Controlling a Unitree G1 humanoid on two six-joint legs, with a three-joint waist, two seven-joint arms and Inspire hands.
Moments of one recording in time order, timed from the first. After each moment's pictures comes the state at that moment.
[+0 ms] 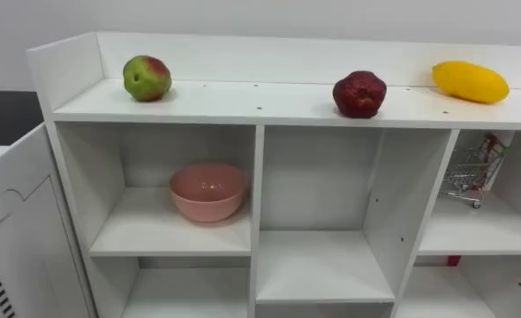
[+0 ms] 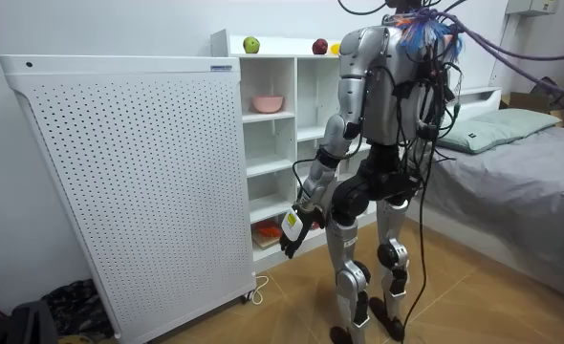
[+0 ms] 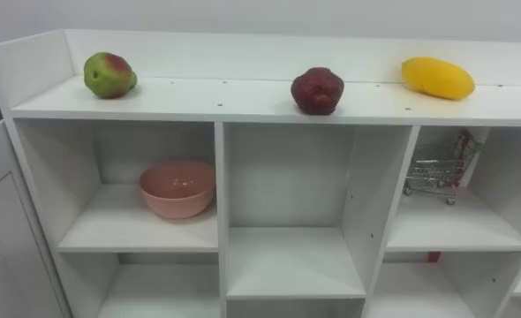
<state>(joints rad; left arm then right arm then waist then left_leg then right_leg) 0.13 0.21 0.08 1.14 0.05 0.05 0.04 0.07 -0.23 0.05 1.27 0.26 0.02 0.10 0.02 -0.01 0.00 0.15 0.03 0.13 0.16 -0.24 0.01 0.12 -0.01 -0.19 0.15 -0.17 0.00</state>
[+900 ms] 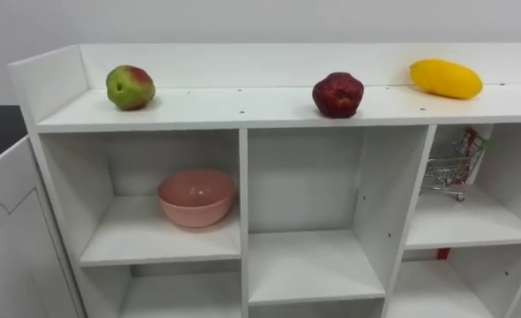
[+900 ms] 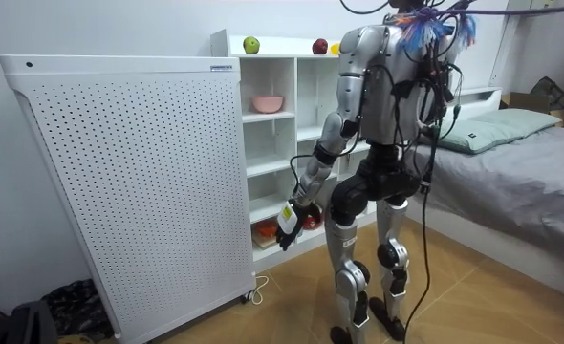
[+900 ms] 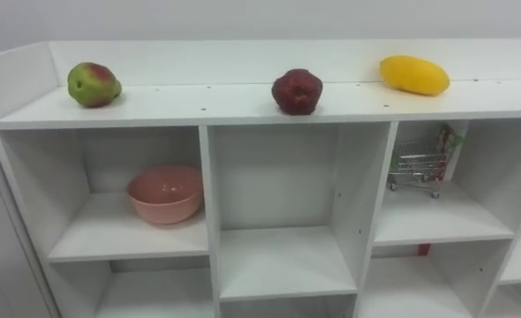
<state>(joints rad) 0.13 0.21 0.10 1.10 0.06 0.05 0.03 0.04 -0.23 -0.12 0.43 0.22 0.00 -0.25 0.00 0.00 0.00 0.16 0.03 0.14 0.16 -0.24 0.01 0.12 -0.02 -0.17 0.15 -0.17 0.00</state>
